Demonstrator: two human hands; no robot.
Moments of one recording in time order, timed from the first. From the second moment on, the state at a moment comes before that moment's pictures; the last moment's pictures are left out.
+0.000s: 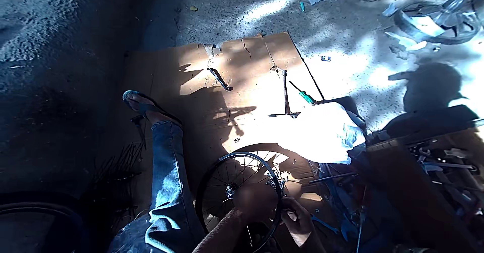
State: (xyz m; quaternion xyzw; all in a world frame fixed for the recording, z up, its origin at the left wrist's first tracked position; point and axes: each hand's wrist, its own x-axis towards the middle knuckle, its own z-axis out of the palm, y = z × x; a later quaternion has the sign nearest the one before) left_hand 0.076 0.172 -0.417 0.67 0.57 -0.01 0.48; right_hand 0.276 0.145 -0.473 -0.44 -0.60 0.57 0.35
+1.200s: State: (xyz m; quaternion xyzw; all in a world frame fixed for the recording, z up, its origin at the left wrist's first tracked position) left_hand 0.077 0.125 -0.430 0.72 0.60 0.17 0.30; right_hand 0.273 0.147 -0.461 -0.46 -0.61 0.56 0.33
